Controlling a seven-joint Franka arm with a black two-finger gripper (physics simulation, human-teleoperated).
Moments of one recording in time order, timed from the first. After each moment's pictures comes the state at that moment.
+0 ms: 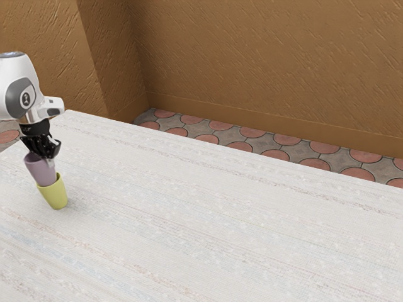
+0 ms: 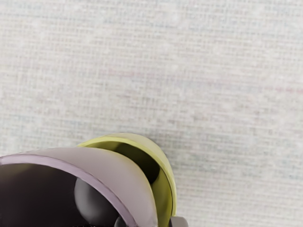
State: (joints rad) arm 0.27 0.13 0.23 -1.98 0.04 2.11 0.38
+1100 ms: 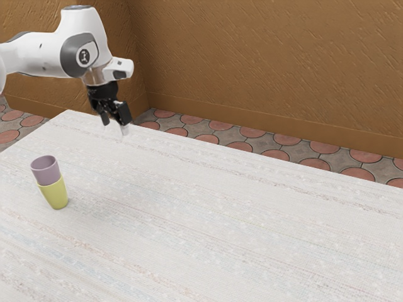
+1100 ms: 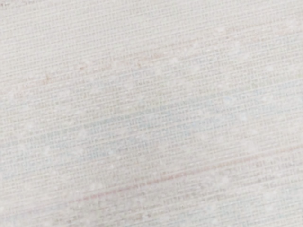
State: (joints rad) arm 0.14 0.16 0.00 -1.68 -0.01 1.88 0.37
